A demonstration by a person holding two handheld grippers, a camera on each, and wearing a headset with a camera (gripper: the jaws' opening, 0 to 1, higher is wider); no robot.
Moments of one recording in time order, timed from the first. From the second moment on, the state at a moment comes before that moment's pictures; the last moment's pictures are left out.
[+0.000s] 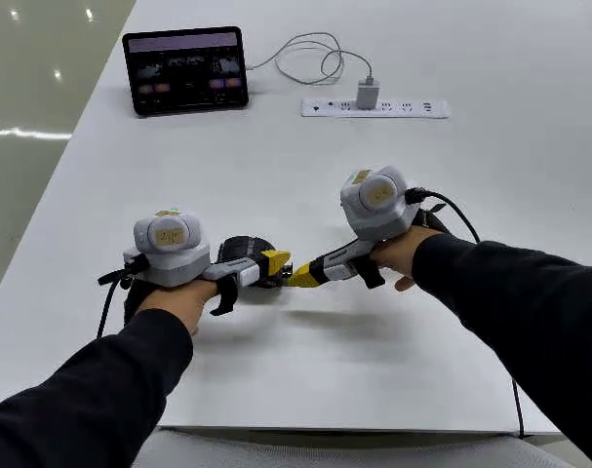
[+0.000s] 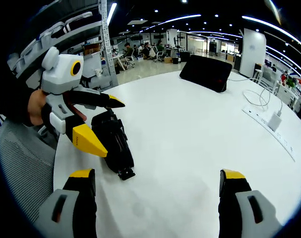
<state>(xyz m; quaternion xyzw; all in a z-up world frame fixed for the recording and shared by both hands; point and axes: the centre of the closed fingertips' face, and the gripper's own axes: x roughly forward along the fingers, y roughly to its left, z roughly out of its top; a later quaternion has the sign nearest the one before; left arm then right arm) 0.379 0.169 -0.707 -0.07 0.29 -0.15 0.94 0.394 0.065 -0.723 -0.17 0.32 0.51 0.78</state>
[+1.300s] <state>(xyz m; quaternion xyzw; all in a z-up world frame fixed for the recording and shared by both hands) 0.351 0.184 -0.667 -0.02 0.27 -0.26 0.93 0.381 -0.090 -0.687 -0.12 0.28 0.37 0.88</state>
